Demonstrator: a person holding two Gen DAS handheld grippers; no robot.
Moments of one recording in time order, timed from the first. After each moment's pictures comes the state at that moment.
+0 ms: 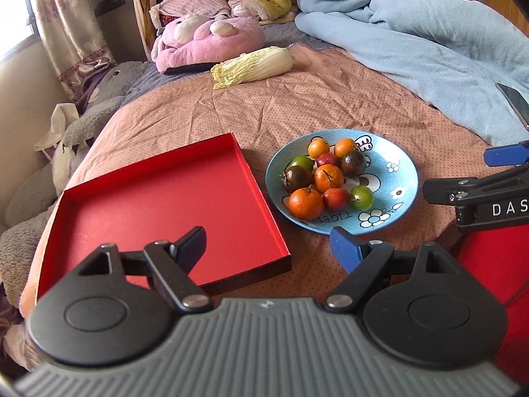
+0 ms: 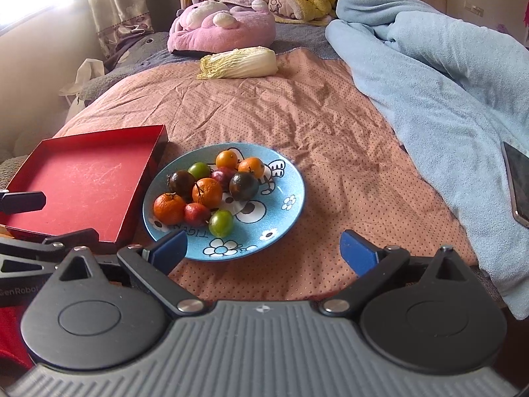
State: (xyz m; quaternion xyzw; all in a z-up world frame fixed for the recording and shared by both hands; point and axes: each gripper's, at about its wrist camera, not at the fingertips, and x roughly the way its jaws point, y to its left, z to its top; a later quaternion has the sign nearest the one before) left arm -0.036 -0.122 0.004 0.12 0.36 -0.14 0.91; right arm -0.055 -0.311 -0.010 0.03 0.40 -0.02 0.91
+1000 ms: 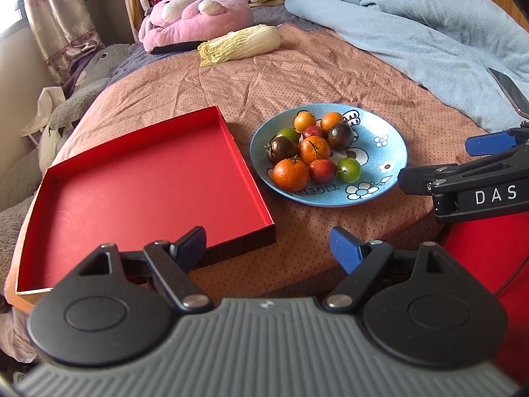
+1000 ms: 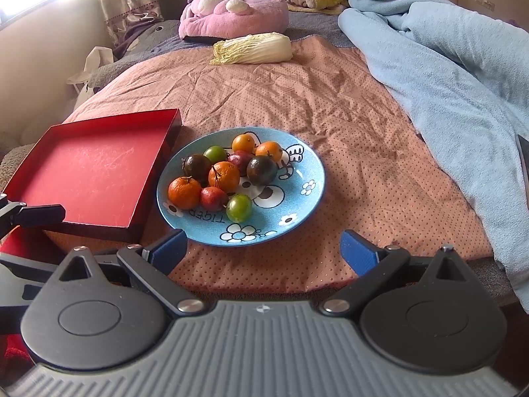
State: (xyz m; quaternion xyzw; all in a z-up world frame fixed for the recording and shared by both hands) left arm -0.041 -0.121 -0.013 0.11 0.39 -0.15 0.90; right arm -0.053 -0.299 -0.021 0.03 0.42 0.00 0.91
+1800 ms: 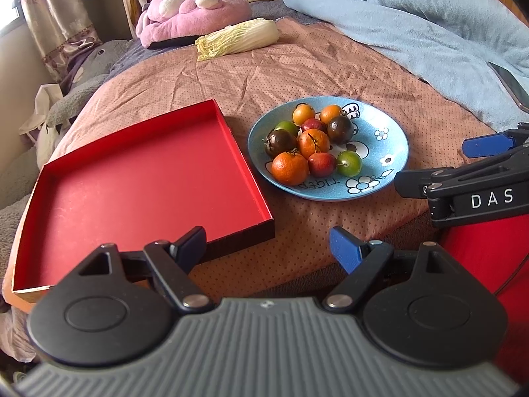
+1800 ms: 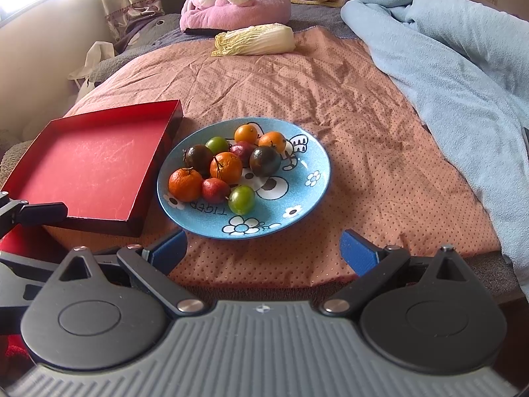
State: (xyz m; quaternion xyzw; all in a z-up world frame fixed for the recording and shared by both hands) left arm -0.039 -0.122 -0.018 0.12 0.40 -0.16 0.90; right arm -0.050 -0.298 -0.031 0.03 0.43 0.01 0.90
